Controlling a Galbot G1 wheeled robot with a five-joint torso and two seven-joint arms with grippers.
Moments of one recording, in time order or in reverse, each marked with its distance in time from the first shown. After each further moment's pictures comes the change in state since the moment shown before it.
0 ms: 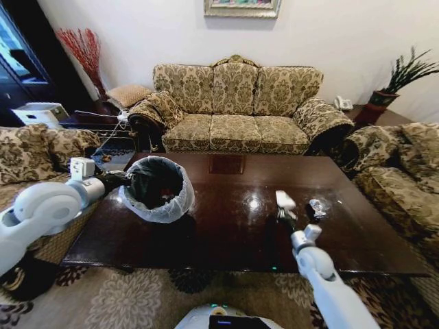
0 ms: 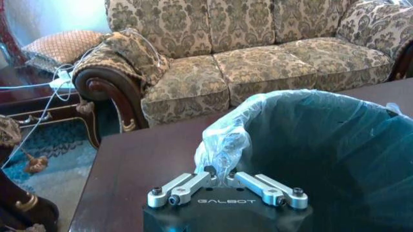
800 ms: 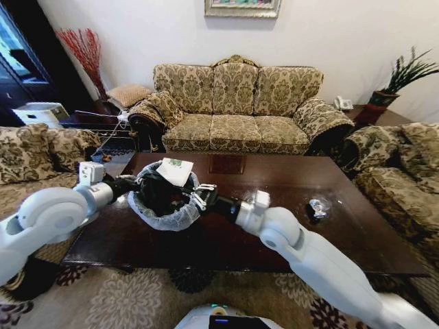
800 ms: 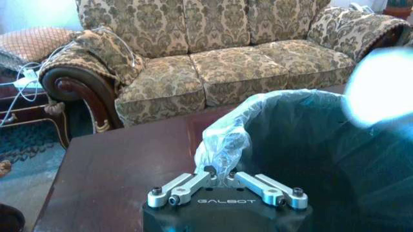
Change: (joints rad) left arm 0.002 -0.012 0.004 -0.108 -0.048 0.007 -0.030; right arm 0.646 -0.083 -0.707 0.113 0.097 -0.318 -0.070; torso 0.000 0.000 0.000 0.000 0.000
